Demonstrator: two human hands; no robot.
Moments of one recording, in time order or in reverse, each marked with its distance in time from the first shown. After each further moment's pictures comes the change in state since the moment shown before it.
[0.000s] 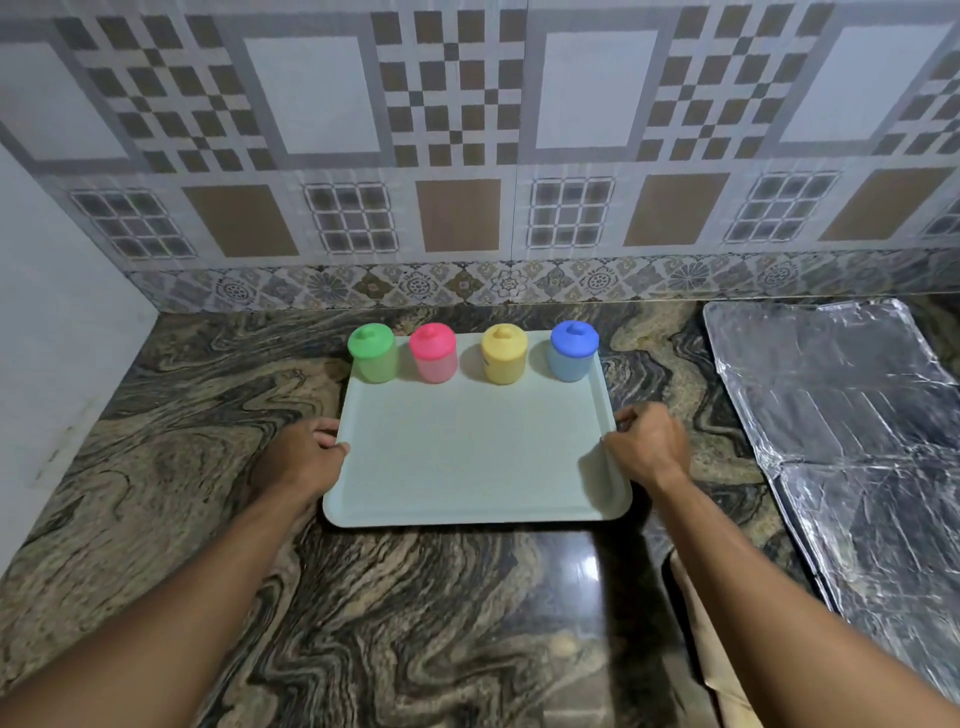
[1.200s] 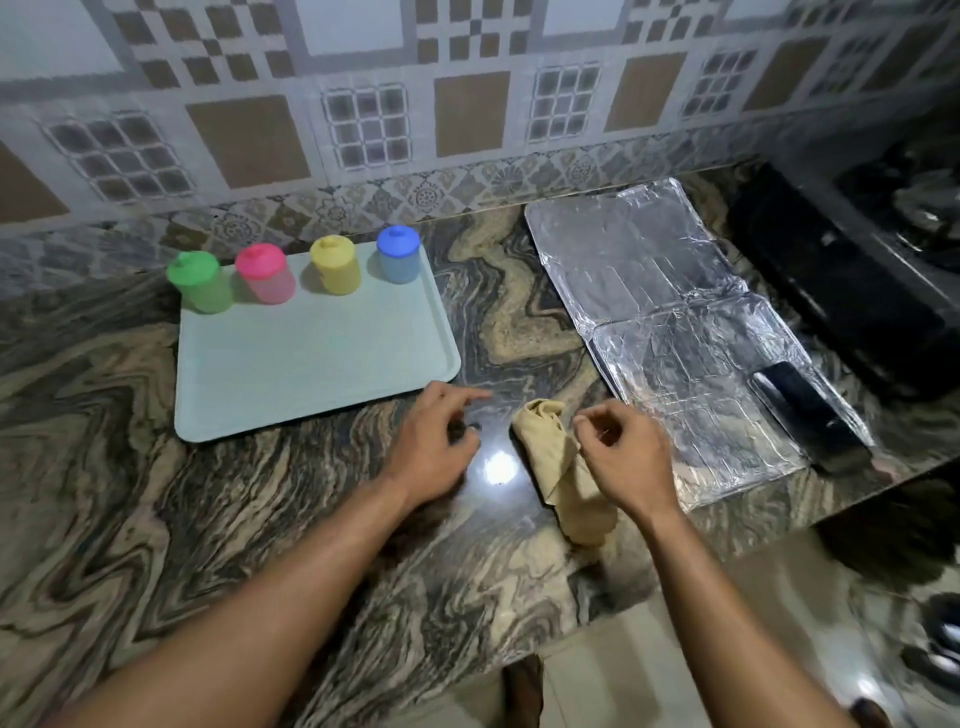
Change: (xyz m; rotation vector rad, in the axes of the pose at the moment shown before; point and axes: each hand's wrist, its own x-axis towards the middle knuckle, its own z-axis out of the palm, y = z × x) left_hand -0.201 0.123 0.142 -0.154 -0.485 0.831; right_hand -0.138 0.167 -0.079 0.158 0.209 -0.067
